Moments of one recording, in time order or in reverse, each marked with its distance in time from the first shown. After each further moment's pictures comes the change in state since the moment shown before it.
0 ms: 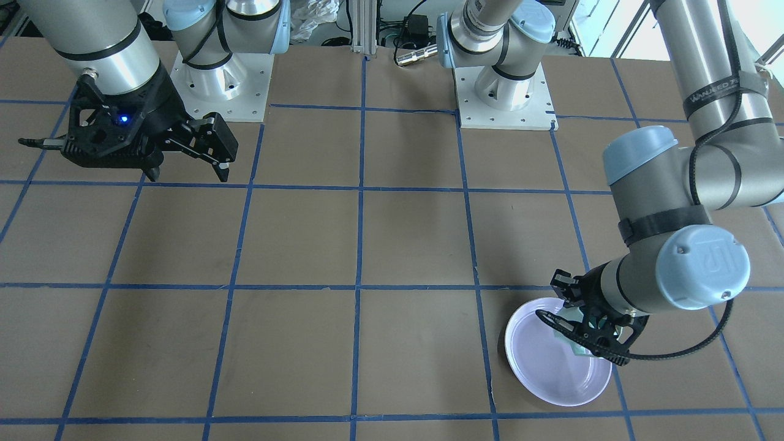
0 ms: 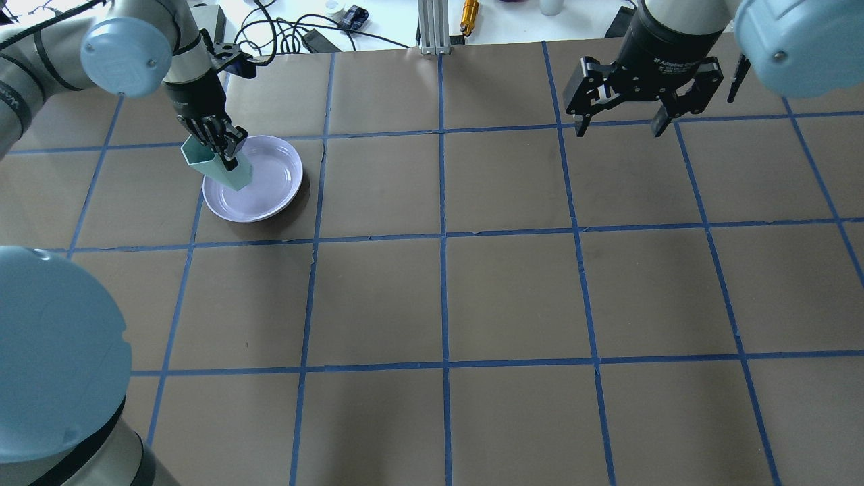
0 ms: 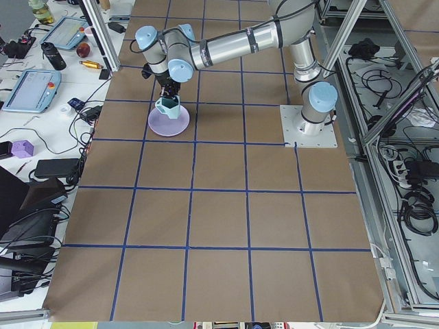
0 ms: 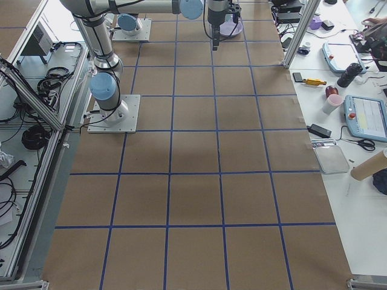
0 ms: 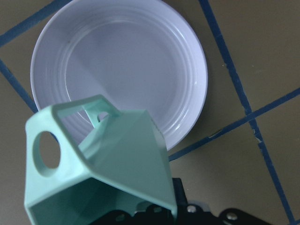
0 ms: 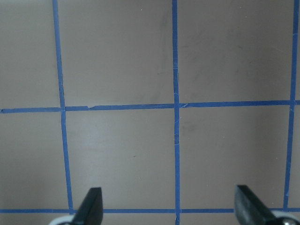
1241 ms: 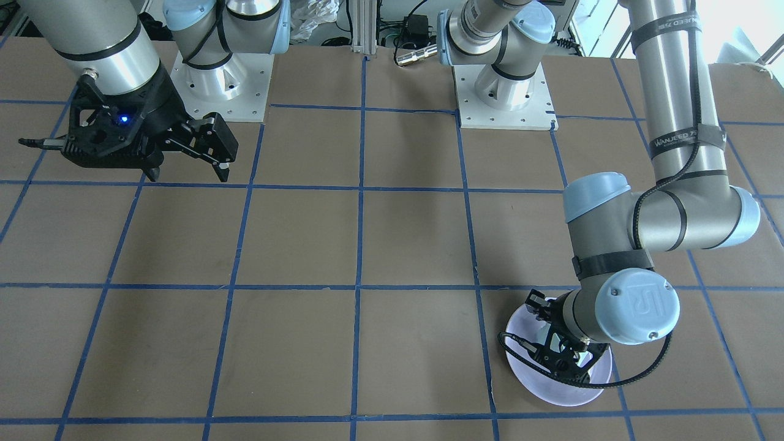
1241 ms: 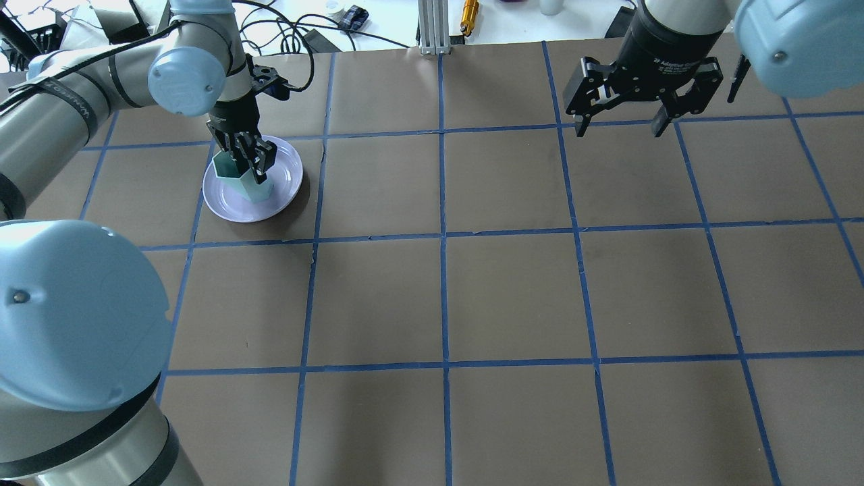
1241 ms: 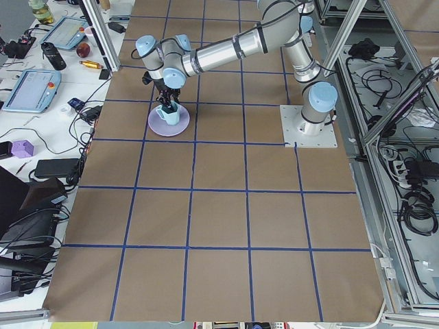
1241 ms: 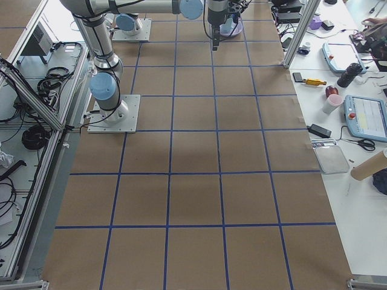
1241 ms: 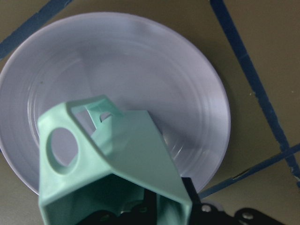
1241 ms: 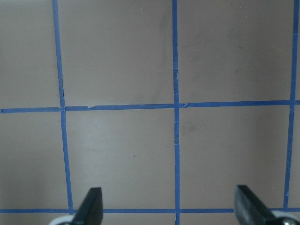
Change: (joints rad) left arm -0.045 -0.073 0.006 0.056 0.056 -0.004; right arm 0.000 0.000 0.000 0.000 0.000 0.000
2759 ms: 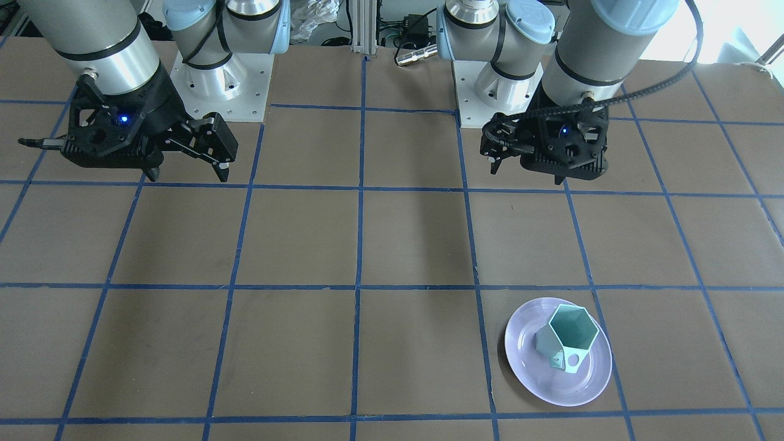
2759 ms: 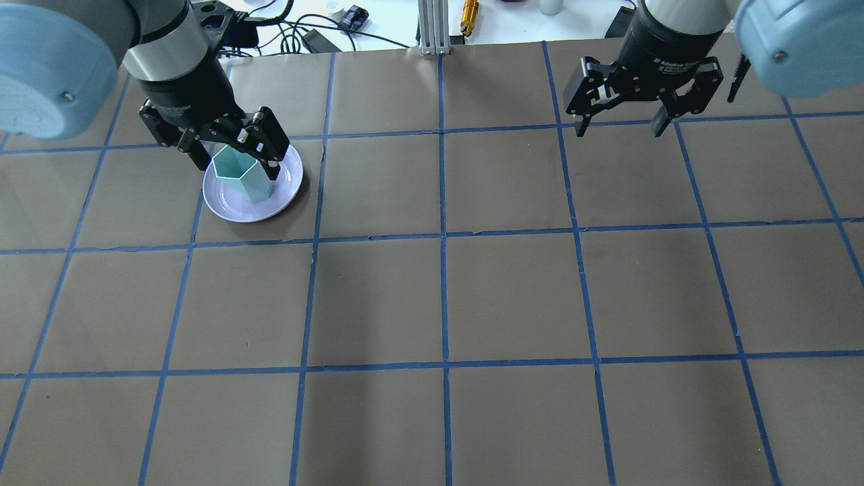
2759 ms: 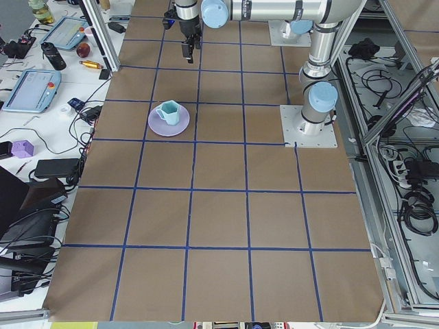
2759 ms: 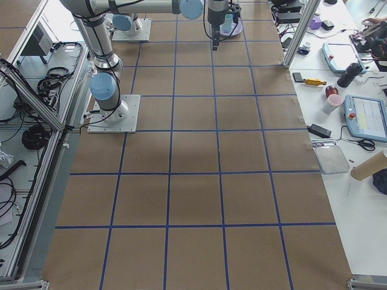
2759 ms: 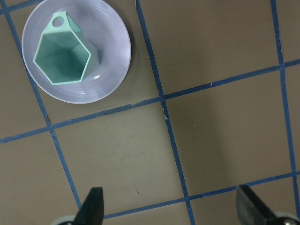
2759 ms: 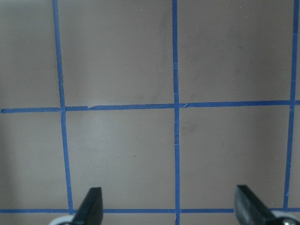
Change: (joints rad) left arm -0.104 0.559 -0.212 -0.184 -0.128 -0.482; right arm 0.000 0.000 0.000 0.000 0.000 0.000
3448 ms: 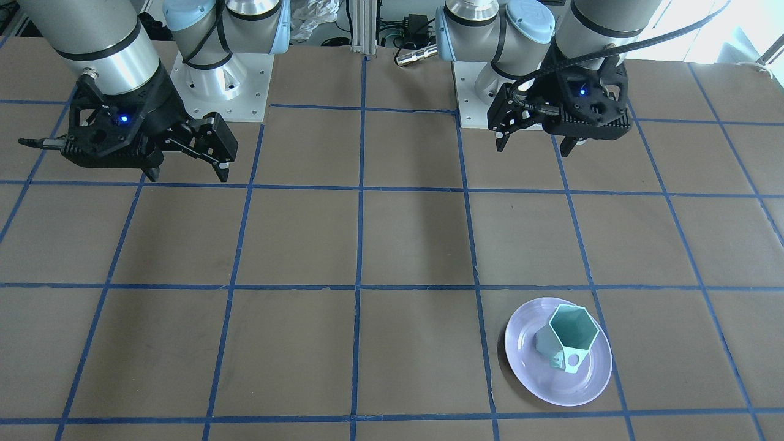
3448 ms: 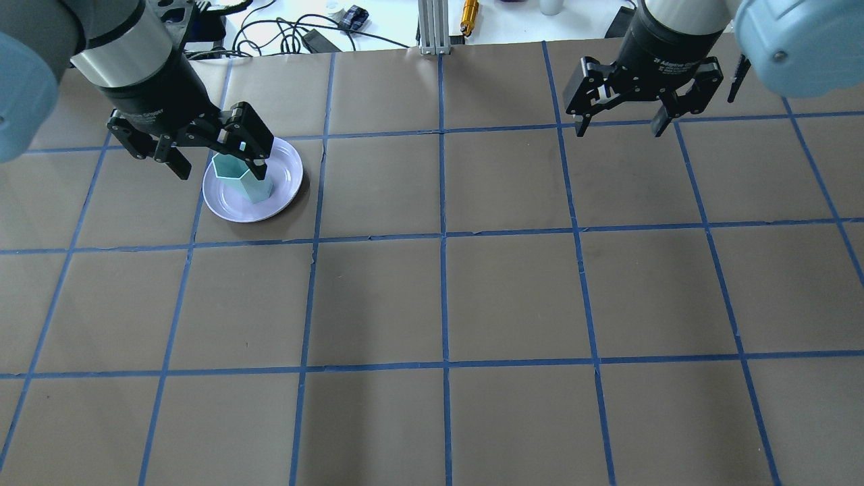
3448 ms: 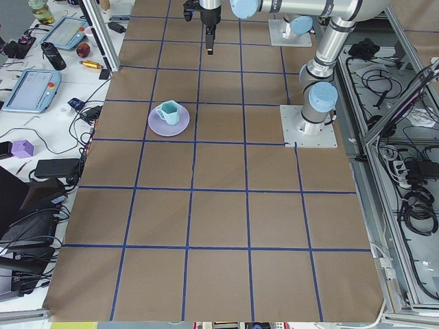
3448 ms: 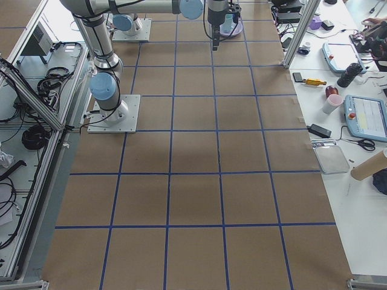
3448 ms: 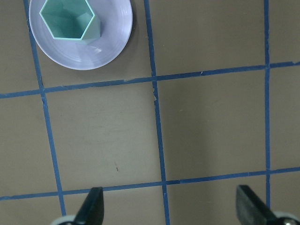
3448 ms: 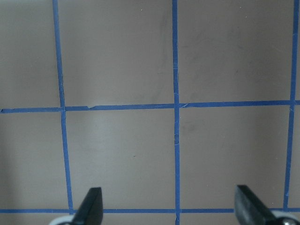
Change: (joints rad) left arm 0.029 0.045 0.023 -0.045 -0.039 -0.090; right arm 0.000 0.000 0.000 0.000 0.000 0.000
